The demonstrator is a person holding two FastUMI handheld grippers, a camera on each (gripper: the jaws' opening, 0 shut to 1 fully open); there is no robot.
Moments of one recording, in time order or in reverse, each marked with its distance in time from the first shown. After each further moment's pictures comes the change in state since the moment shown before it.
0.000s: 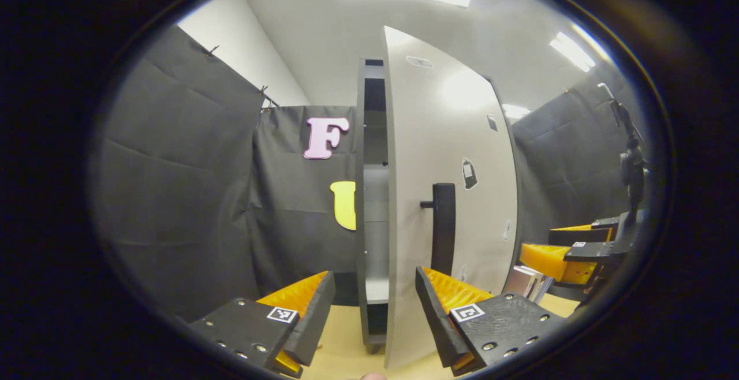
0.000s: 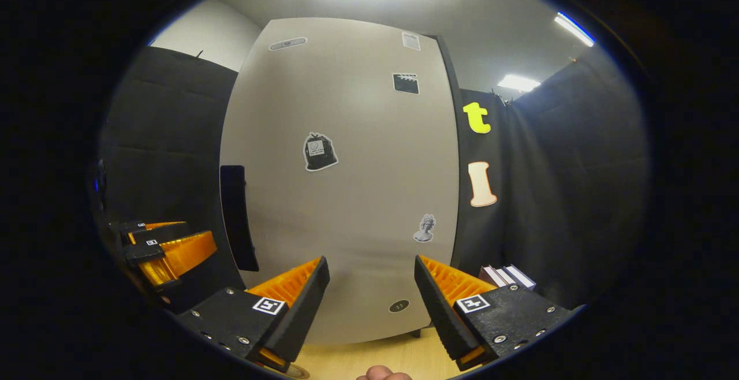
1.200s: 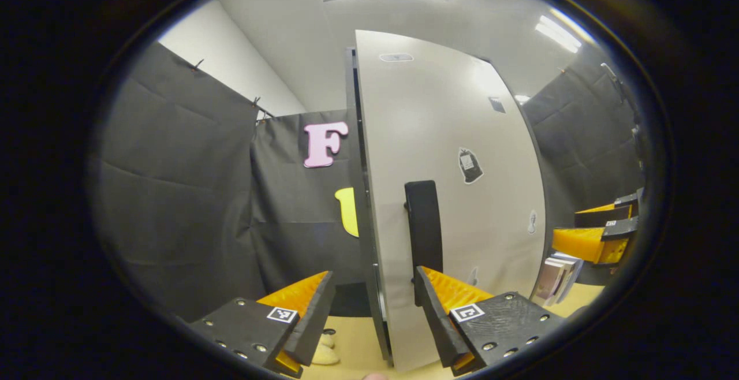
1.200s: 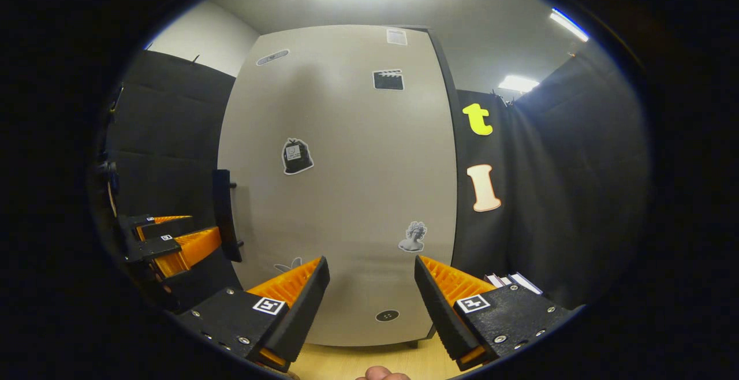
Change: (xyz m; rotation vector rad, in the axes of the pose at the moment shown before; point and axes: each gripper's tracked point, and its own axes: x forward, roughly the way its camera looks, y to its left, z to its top) left arm 0.048 0.004 0.002 0.097 -0.036 0.037; right arm 0.028 -0.025 -0.004 0.004 -0.044 0.010
